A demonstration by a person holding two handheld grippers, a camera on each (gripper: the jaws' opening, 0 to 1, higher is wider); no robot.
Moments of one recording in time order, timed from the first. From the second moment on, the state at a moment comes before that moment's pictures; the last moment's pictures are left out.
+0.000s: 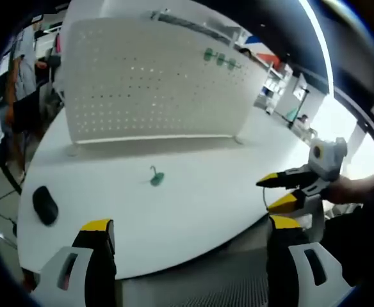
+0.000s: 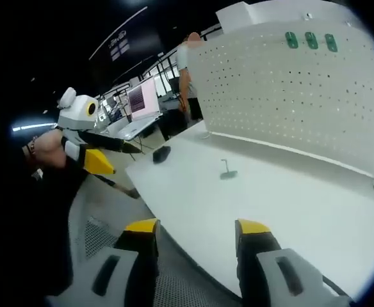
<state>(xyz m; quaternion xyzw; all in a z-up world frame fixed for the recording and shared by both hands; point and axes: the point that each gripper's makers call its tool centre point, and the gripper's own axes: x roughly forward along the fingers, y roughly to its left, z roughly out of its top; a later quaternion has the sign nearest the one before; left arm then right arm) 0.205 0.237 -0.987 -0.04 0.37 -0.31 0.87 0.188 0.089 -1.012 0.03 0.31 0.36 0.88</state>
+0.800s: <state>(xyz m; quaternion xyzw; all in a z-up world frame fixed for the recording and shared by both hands) 0.210 0.247 -1.006 -0.06 0.41 -0.30 0.86 0.292 0.144 -1.060 -0.03 0.34 0.46 0.82</state>
